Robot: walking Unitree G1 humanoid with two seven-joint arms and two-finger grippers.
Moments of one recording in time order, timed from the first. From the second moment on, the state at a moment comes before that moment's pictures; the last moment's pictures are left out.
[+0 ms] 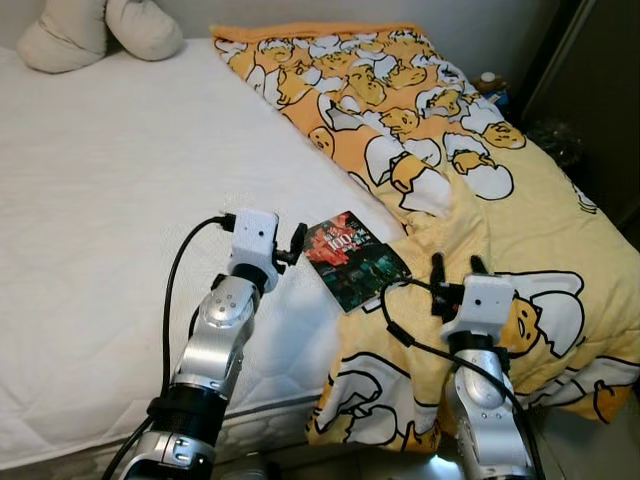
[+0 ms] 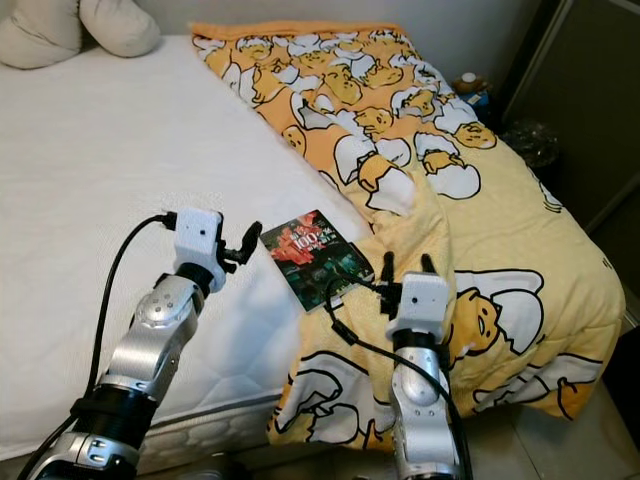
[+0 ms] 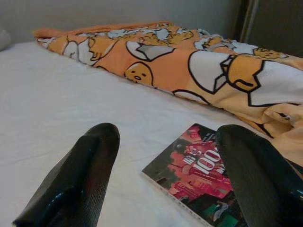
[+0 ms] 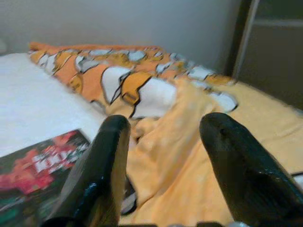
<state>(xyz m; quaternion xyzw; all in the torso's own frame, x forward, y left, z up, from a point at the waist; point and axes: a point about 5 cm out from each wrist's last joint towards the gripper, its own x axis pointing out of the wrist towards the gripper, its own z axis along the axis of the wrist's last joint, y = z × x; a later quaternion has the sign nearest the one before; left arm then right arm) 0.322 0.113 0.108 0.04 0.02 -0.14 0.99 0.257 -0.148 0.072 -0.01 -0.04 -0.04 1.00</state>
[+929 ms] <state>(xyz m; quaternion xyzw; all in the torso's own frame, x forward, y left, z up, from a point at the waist) 0.301 0.109 0.130 -0.03 -0.03 -0.20 0.98 0.267 -0.157 0.086 -0.02 -0.04 -0.05 1.00</state>
